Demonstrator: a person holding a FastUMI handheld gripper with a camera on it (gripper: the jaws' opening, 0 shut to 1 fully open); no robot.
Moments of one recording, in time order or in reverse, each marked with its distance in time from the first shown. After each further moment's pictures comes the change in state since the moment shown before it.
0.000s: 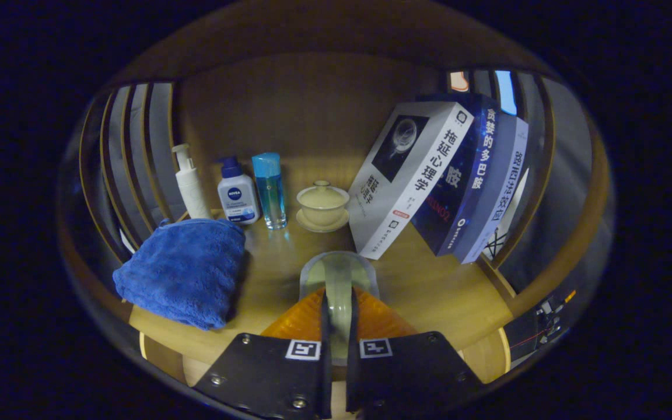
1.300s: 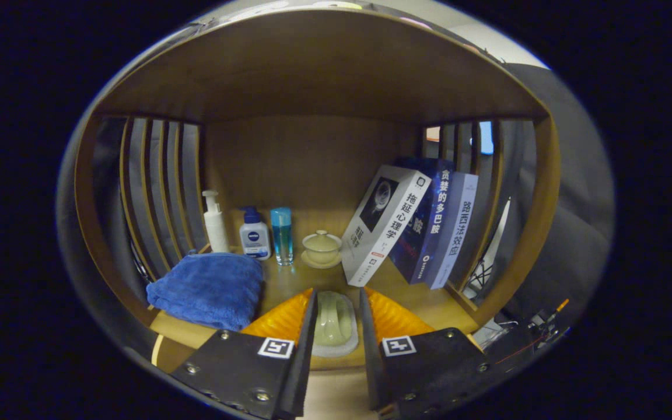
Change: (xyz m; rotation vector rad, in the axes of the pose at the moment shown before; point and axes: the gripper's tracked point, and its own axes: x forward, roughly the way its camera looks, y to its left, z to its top) arm -0.099 -0.007 0.034 -0.011 -0.250 -0.039
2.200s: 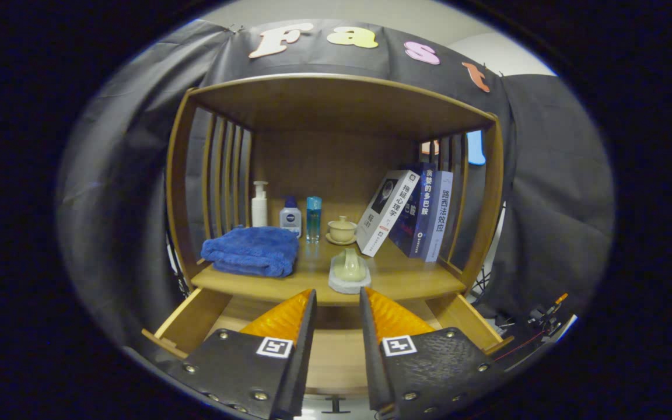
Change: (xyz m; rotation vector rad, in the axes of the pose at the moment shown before) arm -0.136 0.011 -0.080 -0.027 -0.118 0.072
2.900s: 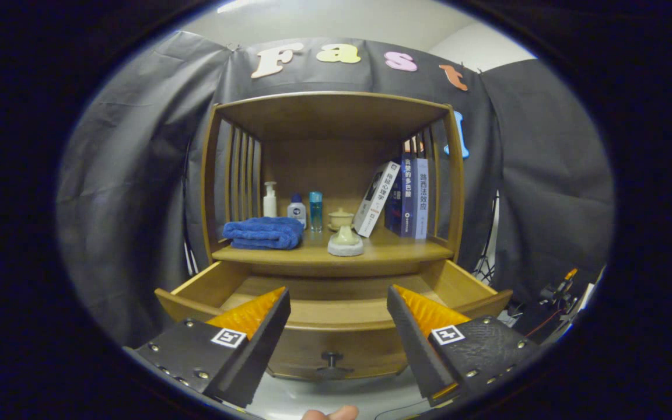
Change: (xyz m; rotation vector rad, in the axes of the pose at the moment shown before) arm -0.080 -0.017 -0.075 0.082 -0.085 0.040
